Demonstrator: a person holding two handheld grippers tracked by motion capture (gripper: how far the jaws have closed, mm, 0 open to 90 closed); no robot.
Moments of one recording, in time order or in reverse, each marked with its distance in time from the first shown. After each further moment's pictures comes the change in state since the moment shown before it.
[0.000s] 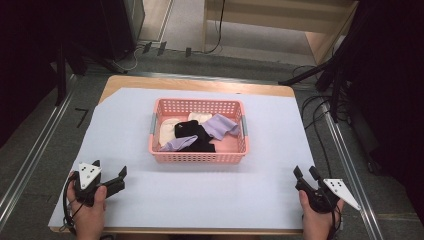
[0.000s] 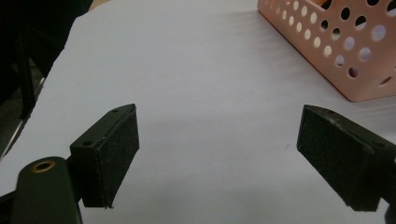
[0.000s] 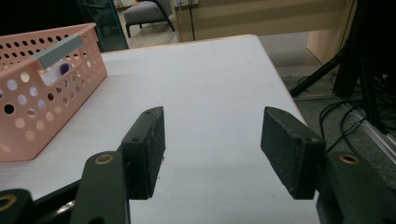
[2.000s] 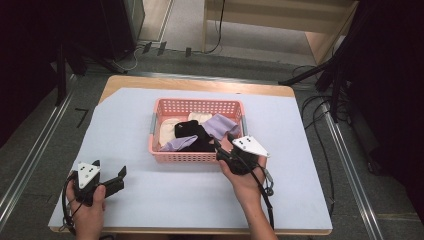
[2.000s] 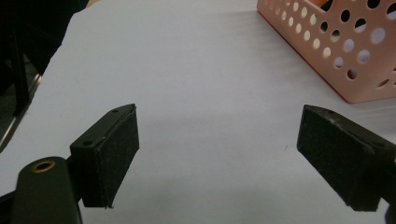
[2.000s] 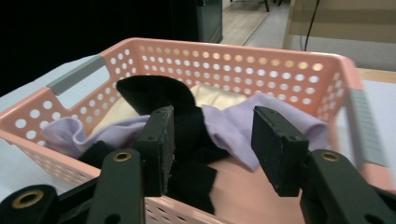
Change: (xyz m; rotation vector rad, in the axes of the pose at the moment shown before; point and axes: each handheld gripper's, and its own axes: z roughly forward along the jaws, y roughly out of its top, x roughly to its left) left arm 0.003 0.000 0.001 0.007 -0.017 -0.022; right arm 0.218 0.050 0.077 0.123 0.334 -0.176
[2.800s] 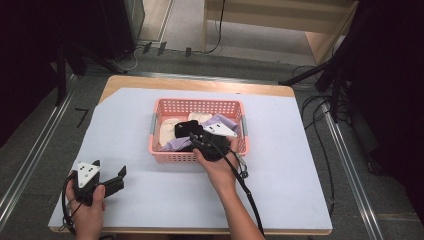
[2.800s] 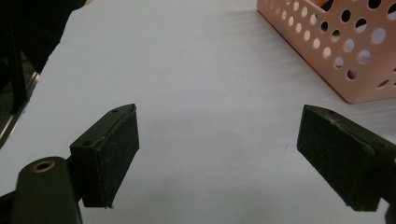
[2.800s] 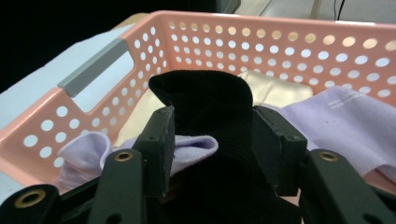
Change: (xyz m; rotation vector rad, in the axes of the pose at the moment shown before) left arm 0.001 0.000 0.000 0.004 -0.004 -0.008; right arm 0.039 0.013 0.062 0.157 0.045 0.027
